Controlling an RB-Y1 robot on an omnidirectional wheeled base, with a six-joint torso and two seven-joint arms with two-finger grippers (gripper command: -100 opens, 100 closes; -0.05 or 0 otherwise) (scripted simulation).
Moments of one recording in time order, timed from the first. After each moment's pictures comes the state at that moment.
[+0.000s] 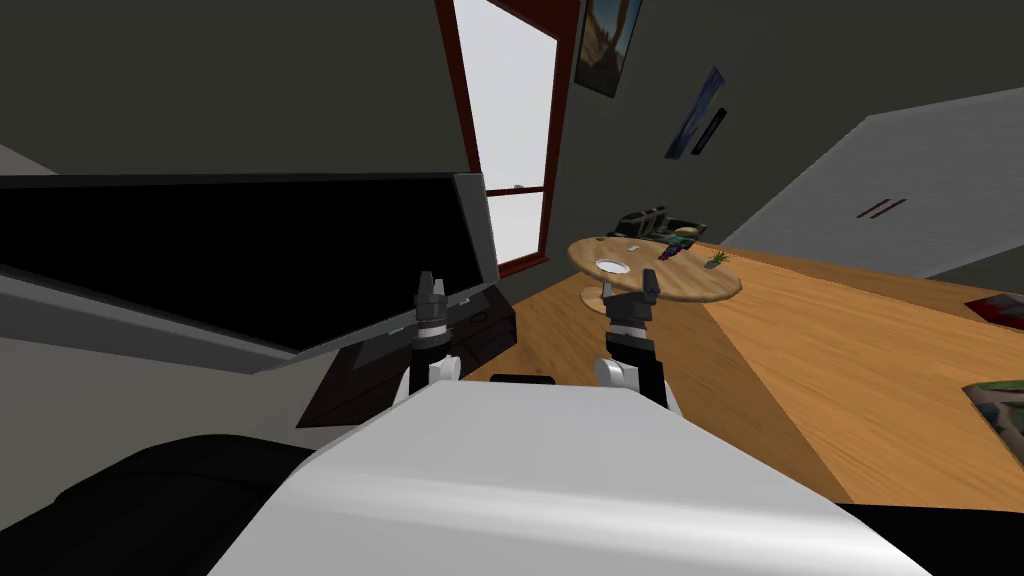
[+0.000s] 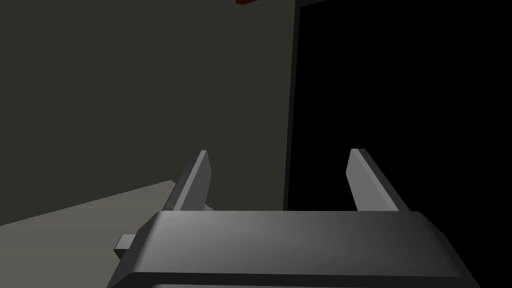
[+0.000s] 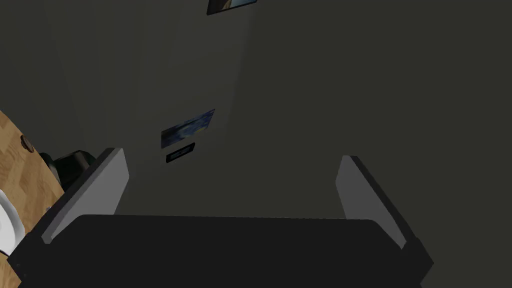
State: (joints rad) left arm 0.51 -0.04 -0.03 -2.27 -0.09 -0.51 -0.16; right arm 0.48 0.03 -0.04 -2.22 -0.07 -0.38 -0.17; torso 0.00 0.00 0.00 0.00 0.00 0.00
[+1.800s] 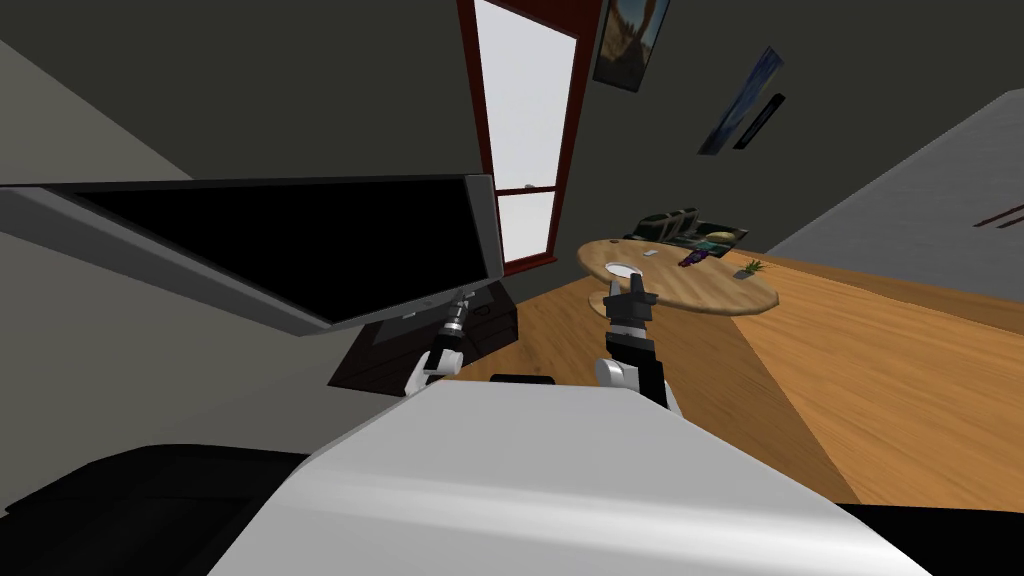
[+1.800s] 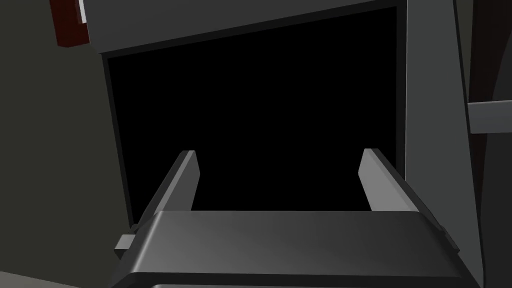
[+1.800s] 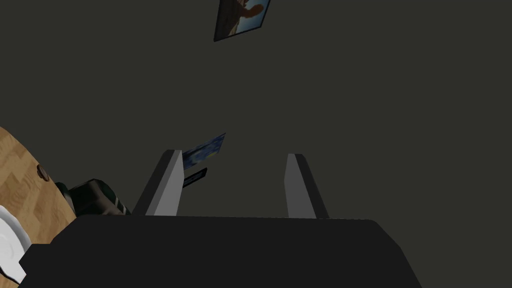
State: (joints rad) left arm 0.33 0.17 -0.03 -1.90 0.04 -0.20 -0.04; right arm 0.48 0.03 -0.04 -2.22 -0.07 -0.38 -0.17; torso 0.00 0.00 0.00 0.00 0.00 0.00
